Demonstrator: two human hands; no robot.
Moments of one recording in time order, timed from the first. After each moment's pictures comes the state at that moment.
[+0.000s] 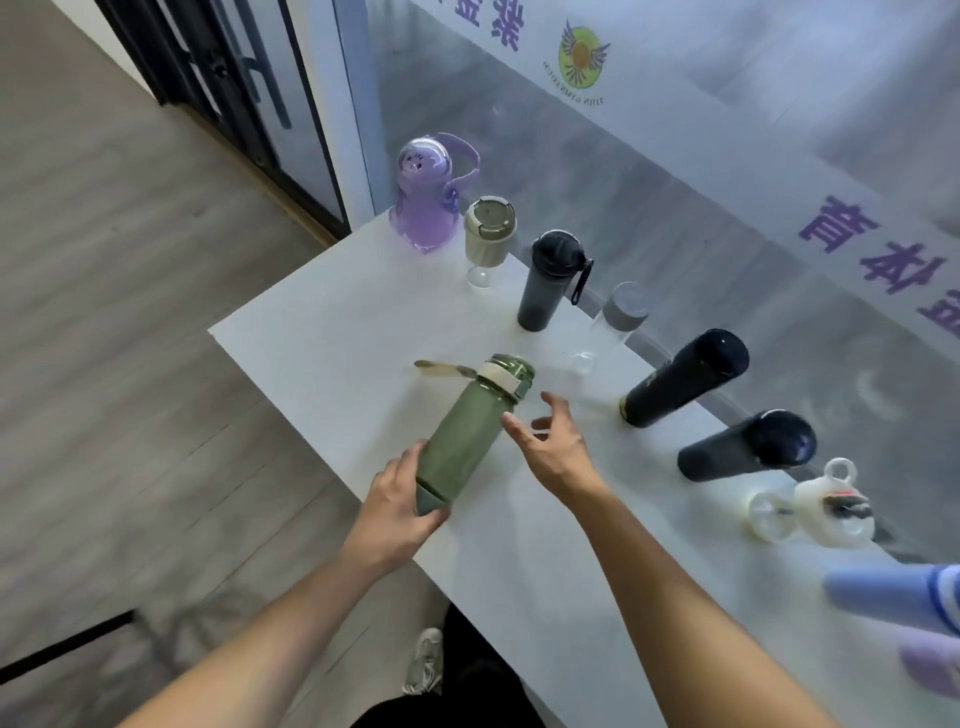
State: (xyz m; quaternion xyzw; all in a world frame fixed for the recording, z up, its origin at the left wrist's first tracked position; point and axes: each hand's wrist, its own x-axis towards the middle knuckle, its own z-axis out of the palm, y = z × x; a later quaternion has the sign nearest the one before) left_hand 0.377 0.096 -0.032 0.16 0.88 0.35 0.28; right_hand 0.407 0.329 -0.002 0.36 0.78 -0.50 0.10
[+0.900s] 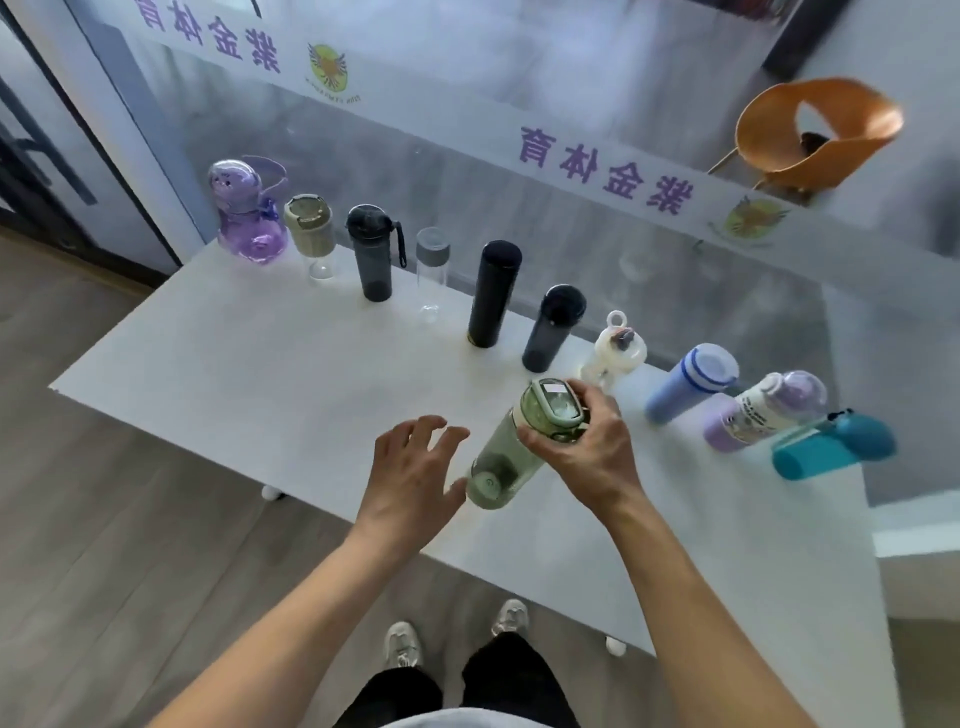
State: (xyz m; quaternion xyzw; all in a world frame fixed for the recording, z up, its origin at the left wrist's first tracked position) left_hand 0.536 0.156 0.064 0.48 0.85 0.20 0.06; right_hand 0.673 0.333 0.101 0.39 0.79 -0.43 -0.21
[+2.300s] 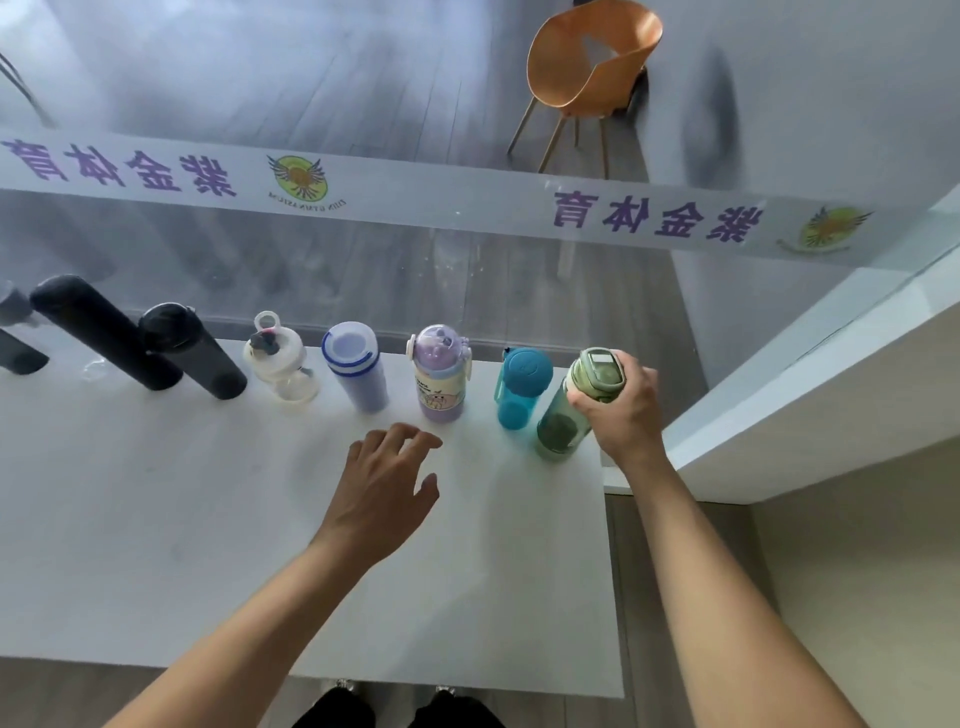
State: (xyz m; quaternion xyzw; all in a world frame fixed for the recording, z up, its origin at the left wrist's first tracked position) left_hand 0.869 0.473 0.074 0.60 0.78 0.15 0.10; right_hand 1.089 0.681 0.067 0.59 0.69 -0.30 -0.30
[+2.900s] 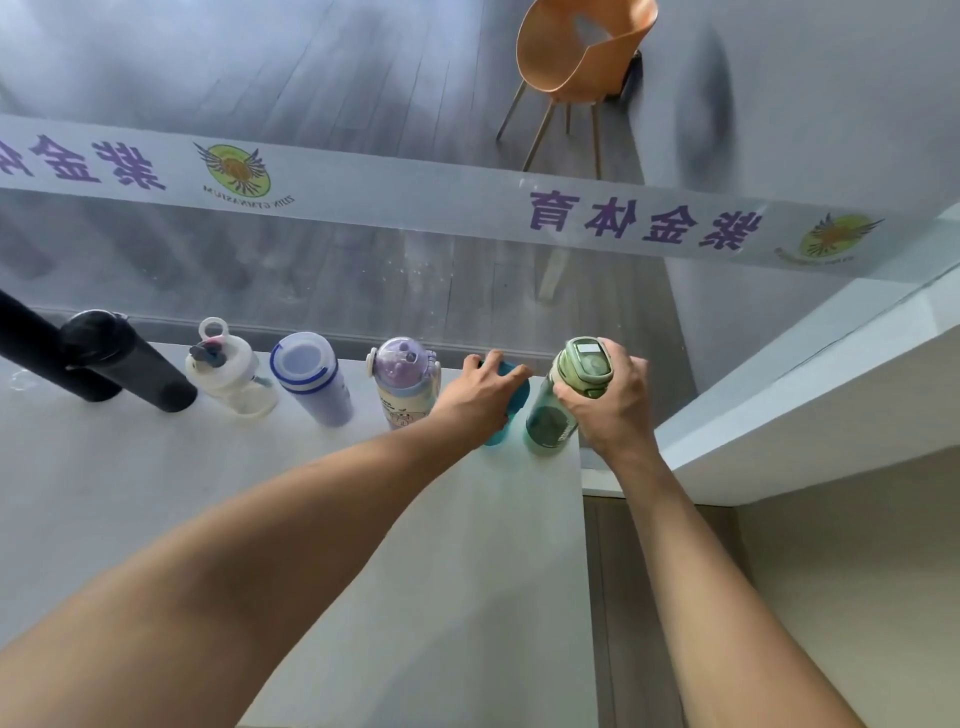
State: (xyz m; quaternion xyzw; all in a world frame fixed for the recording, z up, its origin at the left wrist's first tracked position) left_hand 0.909 0.678 0.051 0.69 0.70 0.02 0.18; right_hand 1.088 0.734 0.057 0.57 0.72 -0.27 -0.30
